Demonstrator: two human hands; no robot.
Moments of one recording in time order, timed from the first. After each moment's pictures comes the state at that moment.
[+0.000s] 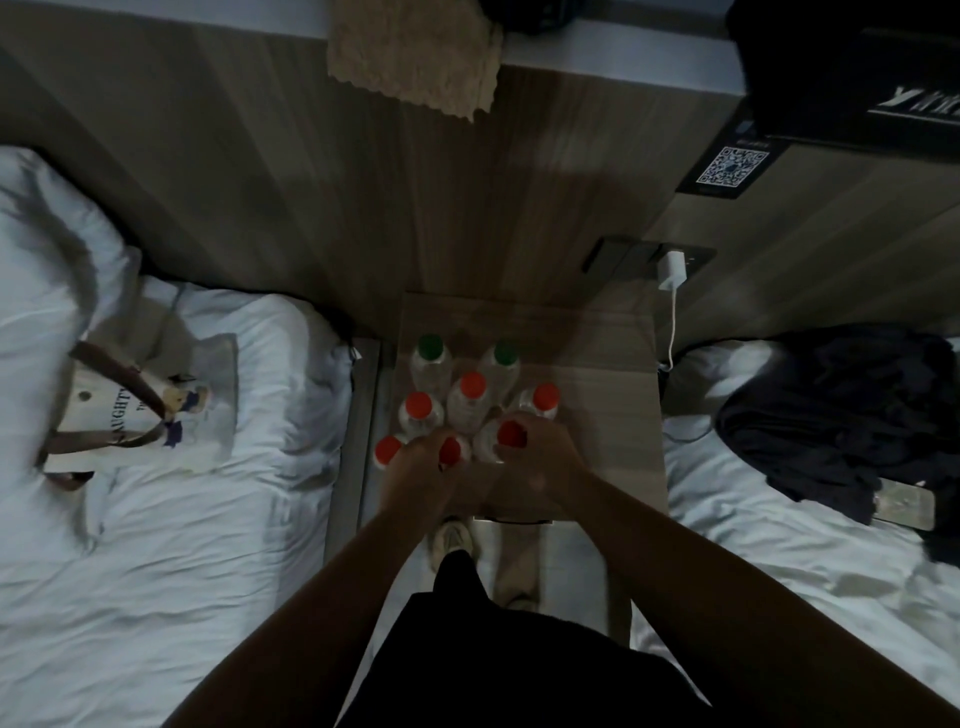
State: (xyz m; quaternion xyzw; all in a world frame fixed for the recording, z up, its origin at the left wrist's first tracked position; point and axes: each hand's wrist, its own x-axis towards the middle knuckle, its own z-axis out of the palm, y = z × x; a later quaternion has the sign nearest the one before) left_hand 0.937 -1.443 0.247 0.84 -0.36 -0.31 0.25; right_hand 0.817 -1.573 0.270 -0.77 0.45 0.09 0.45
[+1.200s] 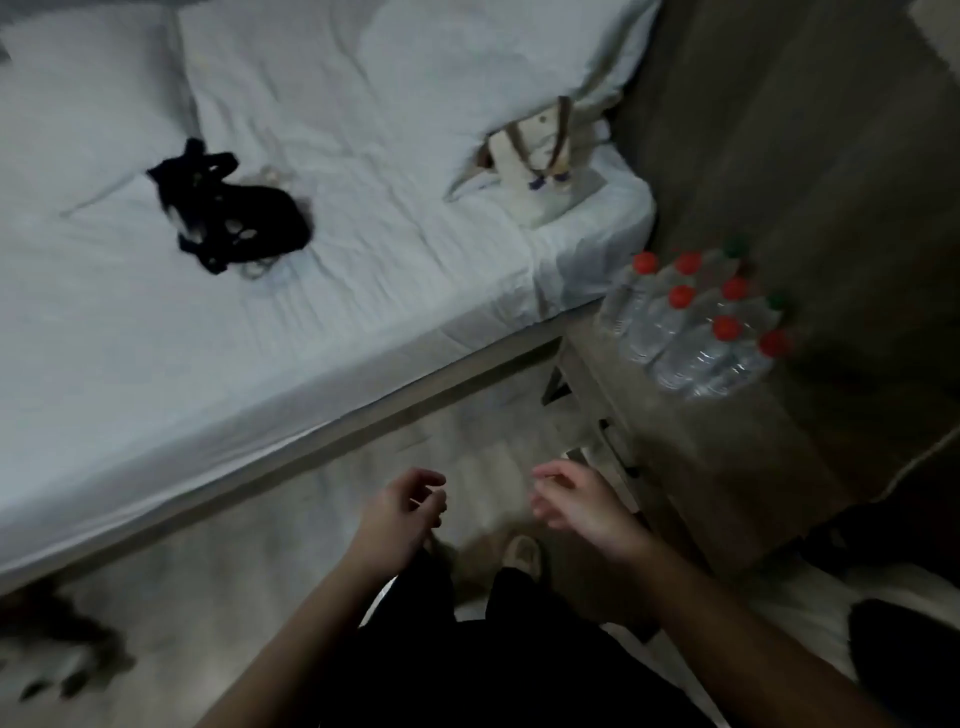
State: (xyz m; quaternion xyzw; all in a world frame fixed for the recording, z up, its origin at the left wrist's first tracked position) left_hand 0.559 -1.202 0.313 0.81 0.22 -0.23 0.49; right_hand 0.606 -1.422 0.288 -0.74 0.14 0.37 0.54
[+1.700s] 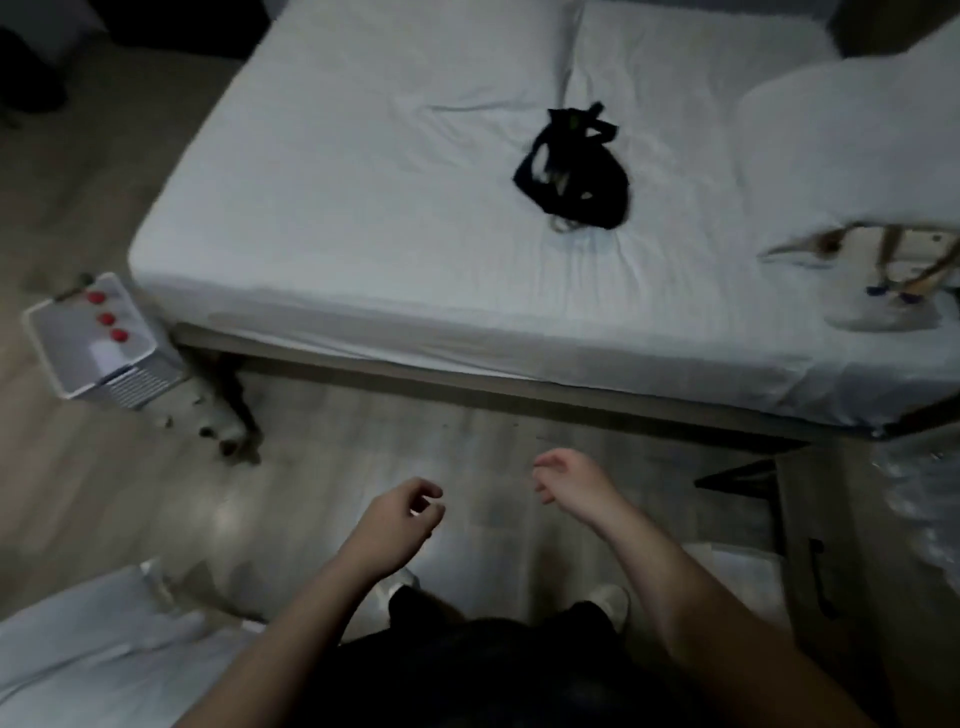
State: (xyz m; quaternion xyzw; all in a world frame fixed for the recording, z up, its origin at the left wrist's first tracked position) left_hand 0.299 -0.958 0.287 0.75 0.41 -0.11 0.51; right_hand 0.485 -1.101 0.275 -0.83 -0.11 0.45 0.32
